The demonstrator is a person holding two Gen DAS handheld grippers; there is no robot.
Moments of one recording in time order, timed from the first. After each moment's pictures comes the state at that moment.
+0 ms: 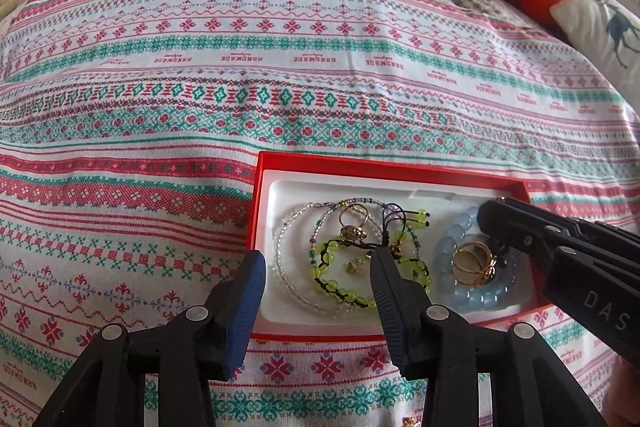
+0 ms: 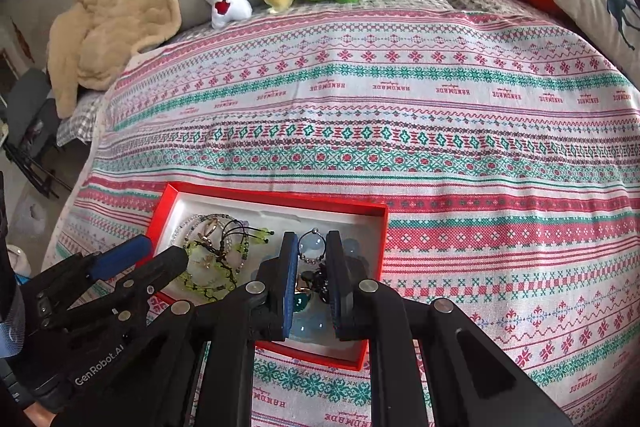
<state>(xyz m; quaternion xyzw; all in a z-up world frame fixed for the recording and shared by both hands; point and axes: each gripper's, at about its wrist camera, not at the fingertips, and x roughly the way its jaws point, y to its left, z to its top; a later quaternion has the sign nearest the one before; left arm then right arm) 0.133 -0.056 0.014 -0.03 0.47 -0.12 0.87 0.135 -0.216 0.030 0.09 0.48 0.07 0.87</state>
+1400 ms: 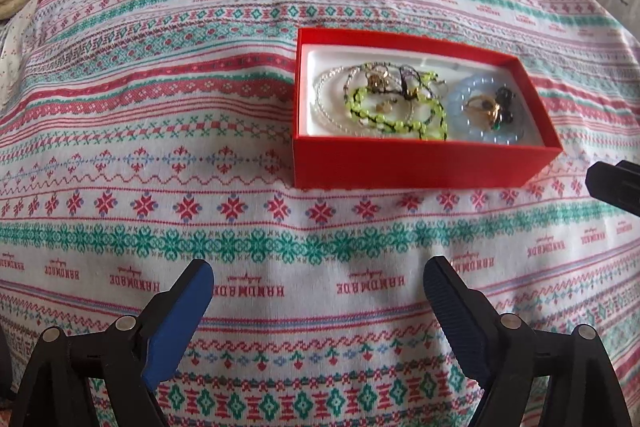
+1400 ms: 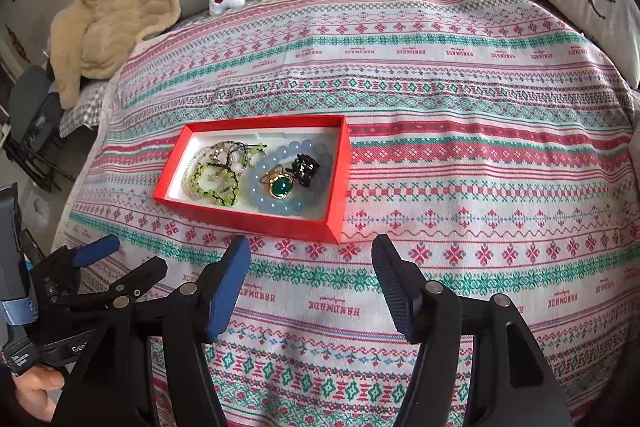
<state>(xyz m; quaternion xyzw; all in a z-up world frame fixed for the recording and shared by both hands) 0.057 -0.037 0.001 0.03 0.51 -0.10 0.85 0.040 -0.245 0.049 0.10 0.51 0.04 0.86</state>
